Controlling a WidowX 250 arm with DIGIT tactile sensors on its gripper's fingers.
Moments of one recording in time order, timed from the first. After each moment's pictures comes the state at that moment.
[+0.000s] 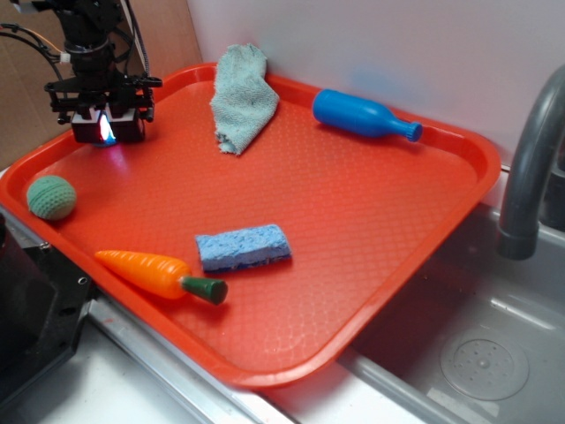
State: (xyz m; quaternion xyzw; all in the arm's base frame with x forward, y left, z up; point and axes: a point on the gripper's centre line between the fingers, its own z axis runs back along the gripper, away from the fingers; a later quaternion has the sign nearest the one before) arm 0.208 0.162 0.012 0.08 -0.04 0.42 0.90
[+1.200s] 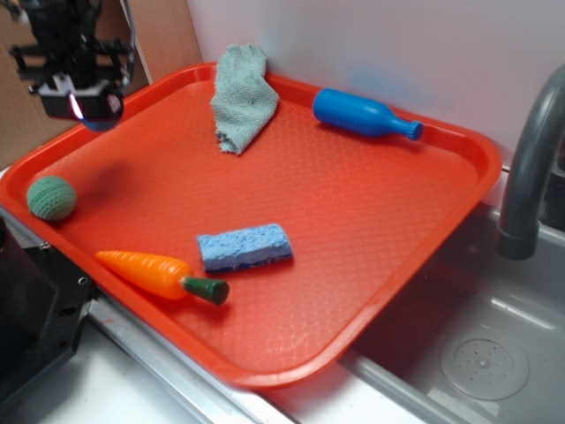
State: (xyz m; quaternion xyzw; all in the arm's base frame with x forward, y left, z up) arm 0.164 0.079 0.105 0.02 -0.02 0.26 0.96
